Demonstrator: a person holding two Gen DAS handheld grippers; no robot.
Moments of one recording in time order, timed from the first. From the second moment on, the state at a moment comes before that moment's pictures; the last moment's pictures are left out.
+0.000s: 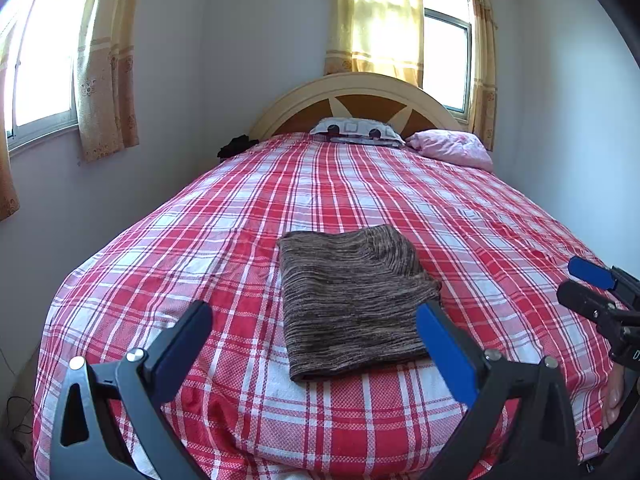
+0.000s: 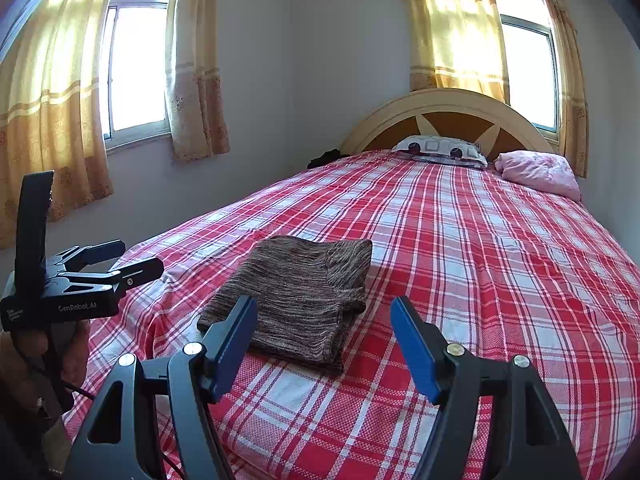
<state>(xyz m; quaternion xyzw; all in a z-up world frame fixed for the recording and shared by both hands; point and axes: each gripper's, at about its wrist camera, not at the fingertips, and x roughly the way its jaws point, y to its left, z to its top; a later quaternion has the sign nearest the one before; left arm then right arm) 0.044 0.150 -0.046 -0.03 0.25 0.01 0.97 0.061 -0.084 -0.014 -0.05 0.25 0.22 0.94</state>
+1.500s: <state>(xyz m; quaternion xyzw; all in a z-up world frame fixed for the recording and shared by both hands) 0.044 0.151 -0.046 -0.03 0.26 0.01 0.97 0.057 -0.081 -0.018 -0.04 0.25 0.23 0.94</state>
